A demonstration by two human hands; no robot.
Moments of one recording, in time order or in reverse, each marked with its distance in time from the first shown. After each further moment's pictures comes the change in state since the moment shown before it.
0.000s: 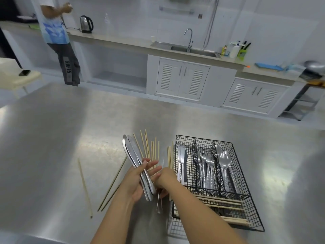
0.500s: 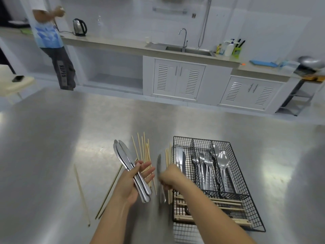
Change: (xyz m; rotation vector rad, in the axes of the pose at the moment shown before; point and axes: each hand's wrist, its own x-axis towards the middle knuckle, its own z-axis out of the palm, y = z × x) left_hand 0.006 0.006 -0.008 -0.004 0.037 0.027; right_hand -0.004 0.010 -0.038 0.231 0.034 -0.116
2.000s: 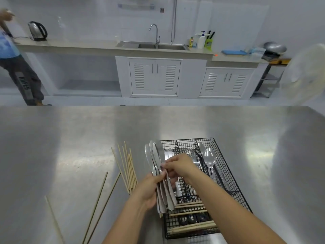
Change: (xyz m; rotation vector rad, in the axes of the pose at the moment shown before) left_hand 0.036 -0.040 0.072 0.355 -0.206 -0.347; right_hand 0.010 0.025 -0.074 0.588 0.055 -0.133
